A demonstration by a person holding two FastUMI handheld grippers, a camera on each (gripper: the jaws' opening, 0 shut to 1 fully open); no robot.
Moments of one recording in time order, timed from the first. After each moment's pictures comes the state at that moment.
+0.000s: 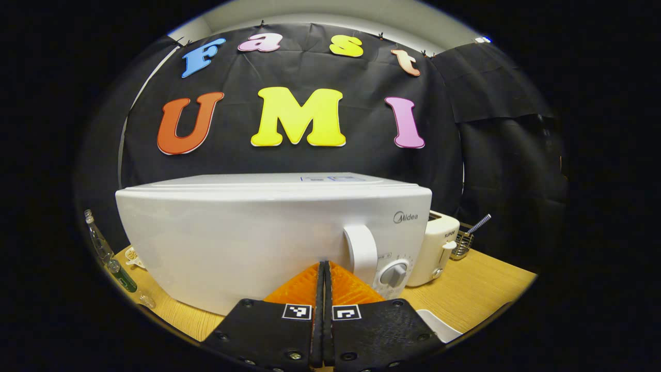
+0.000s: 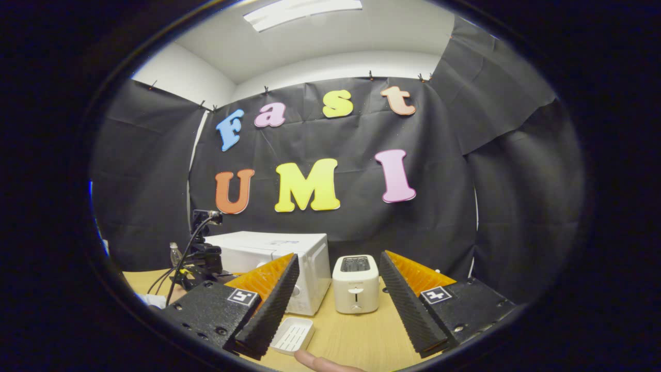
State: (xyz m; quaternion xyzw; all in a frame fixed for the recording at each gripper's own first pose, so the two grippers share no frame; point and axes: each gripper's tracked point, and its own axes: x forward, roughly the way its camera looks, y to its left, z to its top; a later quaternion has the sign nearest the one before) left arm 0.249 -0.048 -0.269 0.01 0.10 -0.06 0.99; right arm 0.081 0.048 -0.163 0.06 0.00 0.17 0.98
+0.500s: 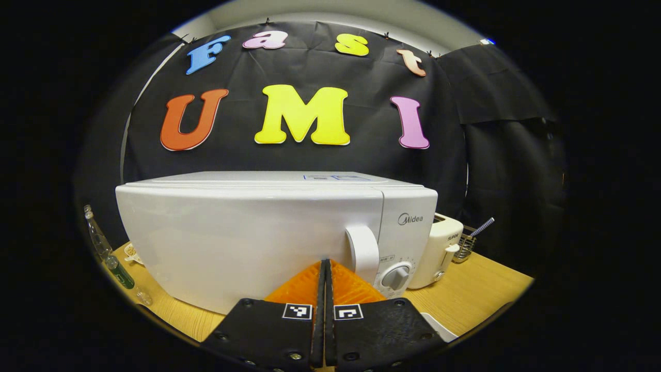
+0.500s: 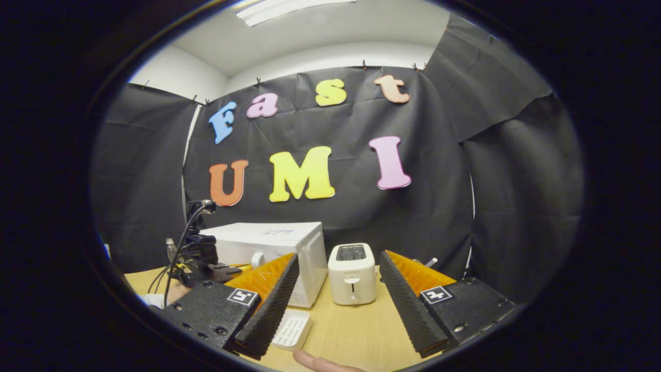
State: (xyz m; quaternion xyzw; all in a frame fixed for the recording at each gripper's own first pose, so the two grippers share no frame) left arm 0.250 -0.048 -0.267 0.00 0.10 -0.06 0.99; right arm 0.073 0.048 -0.169 0.06 0.03 0.16 0.98
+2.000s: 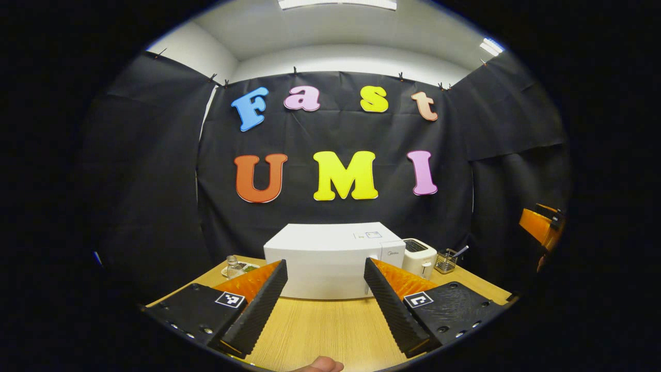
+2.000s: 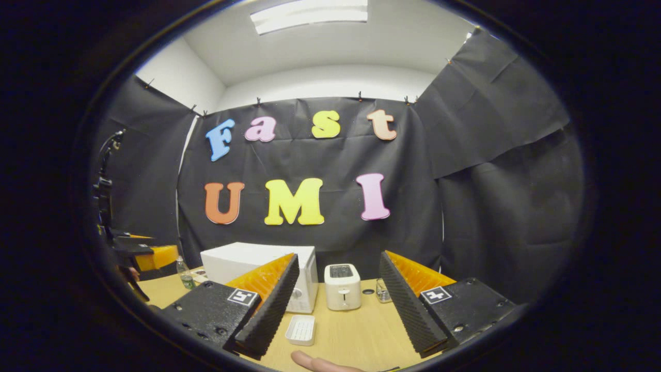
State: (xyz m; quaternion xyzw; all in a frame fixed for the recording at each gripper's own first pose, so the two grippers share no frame) left arm -0.029 0.024 -0.067 0.03 0.02 0.06 1.00; right arm -0.039 0.043 -0.071 0.04 -0.02 0.09 0.99
